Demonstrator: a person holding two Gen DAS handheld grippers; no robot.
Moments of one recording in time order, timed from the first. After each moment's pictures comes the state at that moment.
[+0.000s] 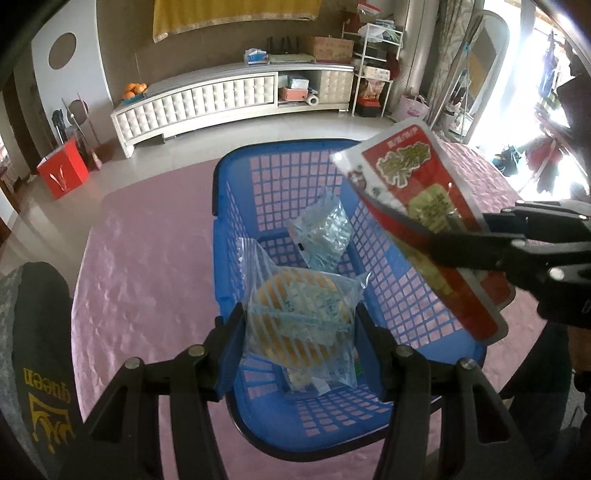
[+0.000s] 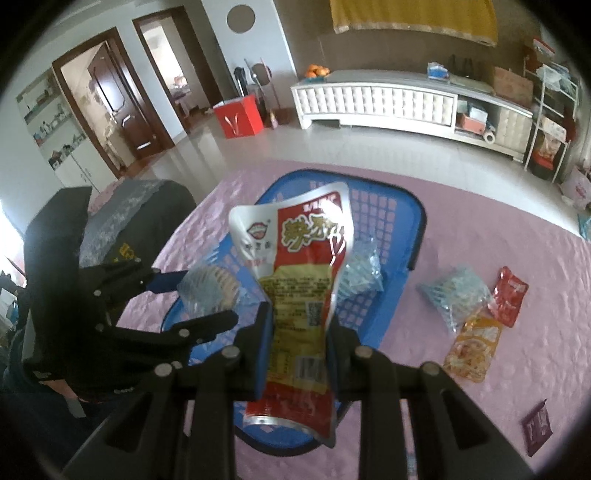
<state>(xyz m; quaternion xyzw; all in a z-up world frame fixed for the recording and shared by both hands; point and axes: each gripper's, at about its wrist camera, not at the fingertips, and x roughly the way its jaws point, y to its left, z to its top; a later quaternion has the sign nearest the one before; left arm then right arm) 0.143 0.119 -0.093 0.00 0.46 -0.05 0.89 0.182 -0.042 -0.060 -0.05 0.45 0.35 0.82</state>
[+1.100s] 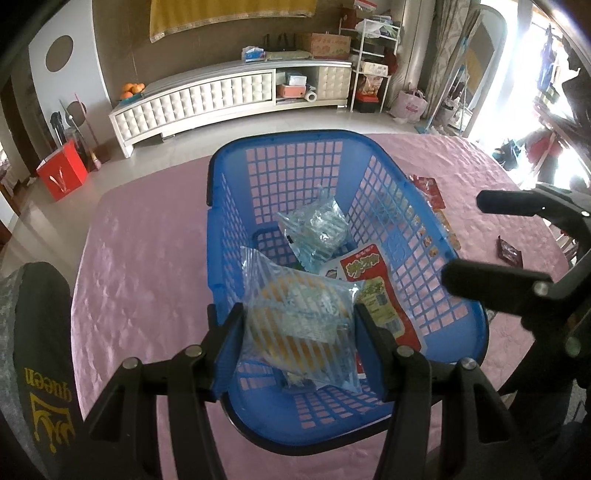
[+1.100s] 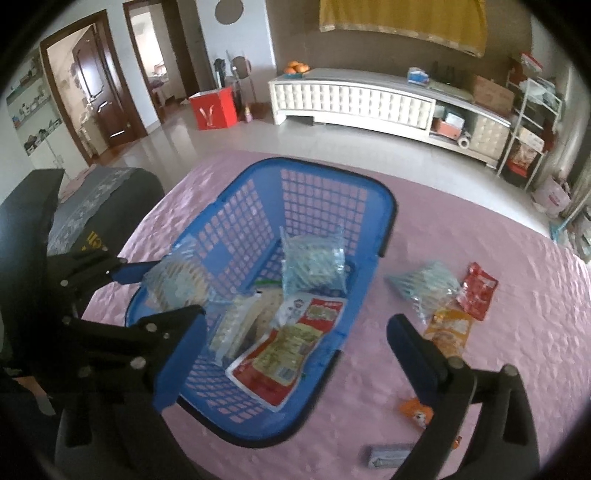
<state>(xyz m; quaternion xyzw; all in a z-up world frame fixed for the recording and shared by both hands) 0.137 0.114 -0.097 0.01 0.47 -0.05 0.88 0.171 -0.043 -0.061 -0.10 0.45 0.29 0.84</state>
